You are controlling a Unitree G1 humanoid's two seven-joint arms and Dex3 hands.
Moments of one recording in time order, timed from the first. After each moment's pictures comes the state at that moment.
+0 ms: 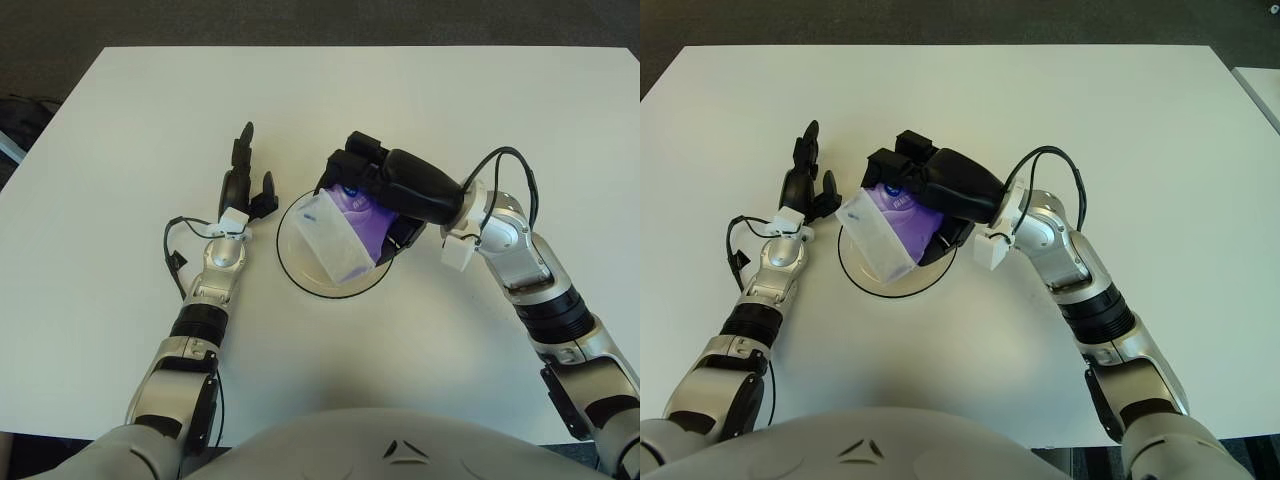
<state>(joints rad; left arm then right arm) -0.32 0.15 -0.02 0.55 0.14 -0.55 0.17 -0.45 -0.43 0.32 -0.24 -0.30 -0.47 0.45</state>
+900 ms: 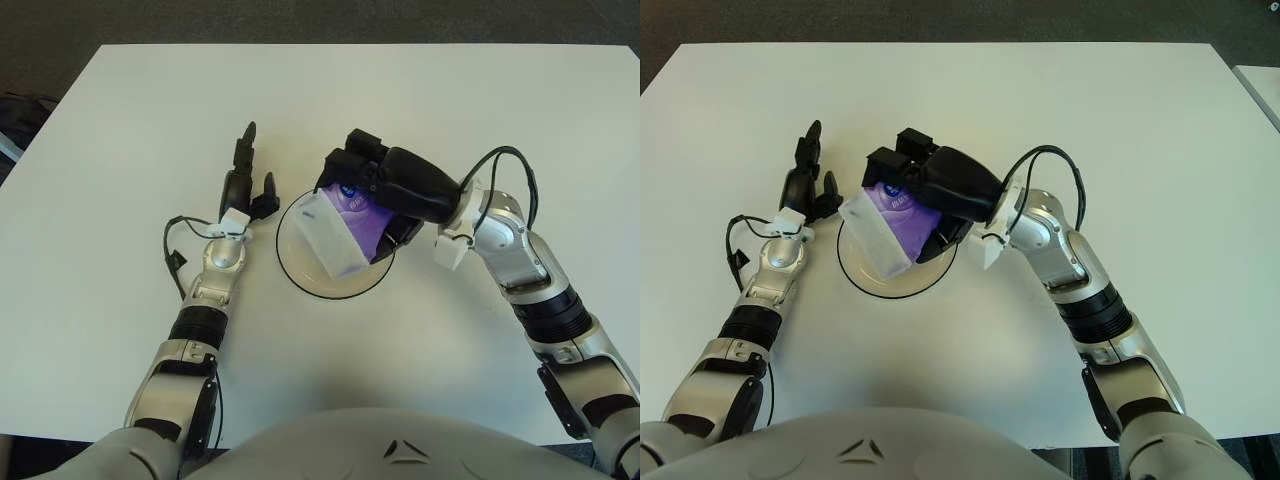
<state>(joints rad) -0.30 0.15 -0.02 0.52 0.16 -0.55 0.16 -0.45 -0.42 0.32 -0.24 -0.38 -0.44 0.45</state>
